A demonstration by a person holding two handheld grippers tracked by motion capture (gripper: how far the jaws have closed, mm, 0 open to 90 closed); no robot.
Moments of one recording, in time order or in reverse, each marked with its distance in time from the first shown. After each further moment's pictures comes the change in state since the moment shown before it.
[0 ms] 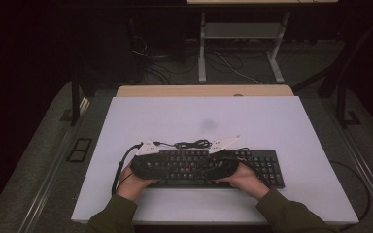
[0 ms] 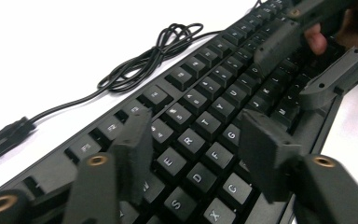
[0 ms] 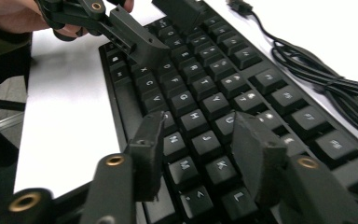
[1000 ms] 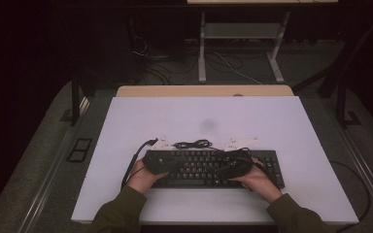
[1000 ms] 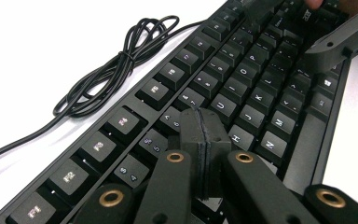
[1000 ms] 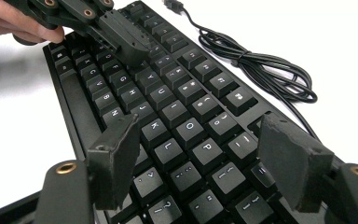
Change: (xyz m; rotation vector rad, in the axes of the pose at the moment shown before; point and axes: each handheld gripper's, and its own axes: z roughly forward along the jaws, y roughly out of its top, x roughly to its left) left arm -0.001 0.016 0.030 0.090 -0.074 0.084; right arm -0.011 -0.020 -0.028 -0.042 -0.175 0.063
